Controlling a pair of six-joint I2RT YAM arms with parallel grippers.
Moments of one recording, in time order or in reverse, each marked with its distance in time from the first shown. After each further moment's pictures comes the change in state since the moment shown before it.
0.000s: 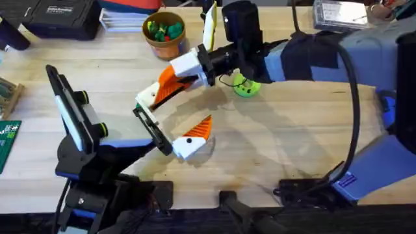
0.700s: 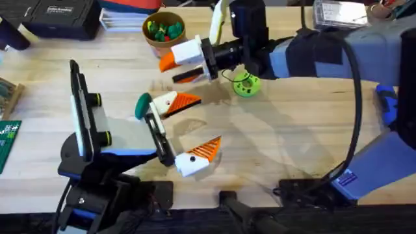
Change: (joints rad) left arm -0.038 0.000 0.001 -0.006 0.181 0.013; right arm -0.051 0.001 0.001 0.008 0.103 -0.071
